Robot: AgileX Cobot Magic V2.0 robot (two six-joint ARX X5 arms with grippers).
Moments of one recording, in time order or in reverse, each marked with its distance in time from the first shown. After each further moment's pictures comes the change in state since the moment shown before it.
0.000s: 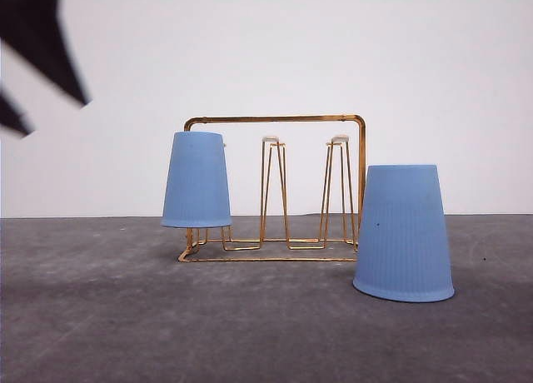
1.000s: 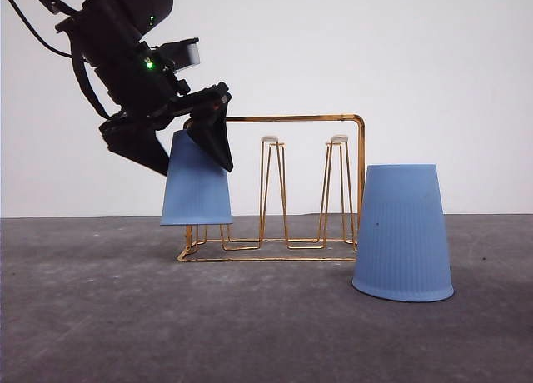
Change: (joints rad) left_arx -0.073 0.852 0.564 0.218 -0.048 0.229; right_arx -0.009 -0.022 0.000 -0.001 0.040 -0.037
